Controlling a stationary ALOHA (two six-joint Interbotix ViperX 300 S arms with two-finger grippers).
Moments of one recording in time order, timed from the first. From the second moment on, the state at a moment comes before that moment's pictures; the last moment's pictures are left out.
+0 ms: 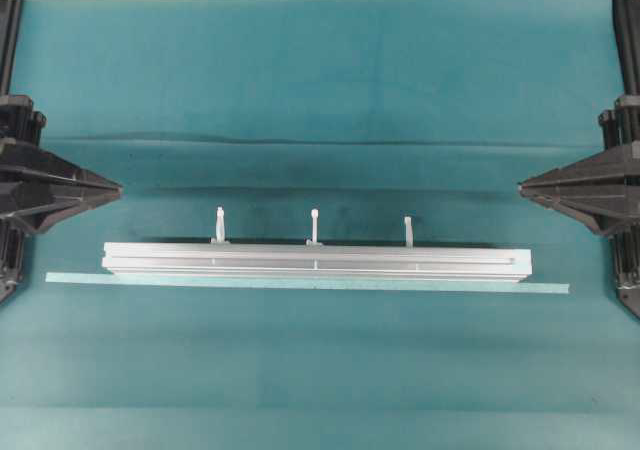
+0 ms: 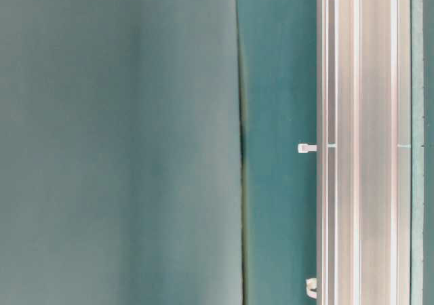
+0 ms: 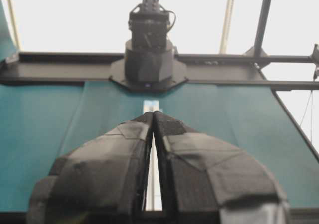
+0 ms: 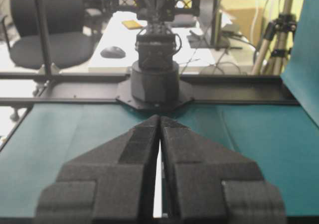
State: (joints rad) left arm 0.00 -0.97 1.17 0.00 -0.29 0.00; right arm 0.00 -0.97 1.16 0.00 -0.29 0.01
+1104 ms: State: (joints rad) left arm -0.01 -0.64 0.81 0.01 0.60 -0.09; right arm 0.02 -0.52 0.81 0.04 0.73 0.40
